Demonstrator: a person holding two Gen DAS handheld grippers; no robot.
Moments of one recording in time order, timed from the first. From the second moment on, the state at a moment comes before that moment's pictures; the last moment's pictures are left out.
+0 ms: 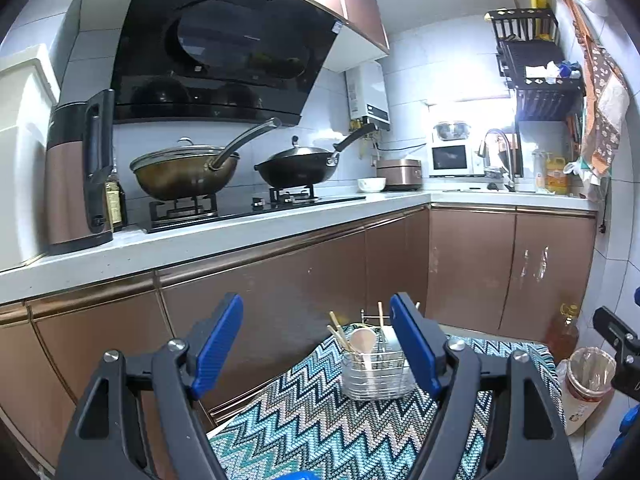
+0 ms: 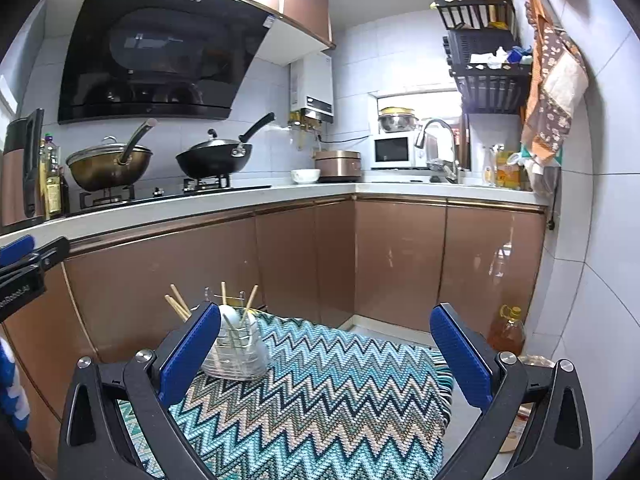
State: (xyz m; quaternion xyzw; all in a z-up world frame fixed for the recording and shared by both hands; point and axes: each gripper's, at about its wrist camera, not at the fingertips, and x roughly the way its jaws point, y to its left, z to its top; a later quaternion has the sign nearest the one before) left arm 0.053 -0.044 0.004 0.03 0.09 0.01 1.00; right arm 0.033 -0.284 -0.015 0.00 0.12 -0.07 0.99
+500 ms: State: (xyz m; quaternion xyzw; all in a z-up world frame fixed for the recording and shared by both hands) left arm 0.062 -0.045 -0.011 0.02 0.10 0.04 0.99; right arm 0.035 -0.285 -0.017 -0.01 0.11 -0.09 0.99
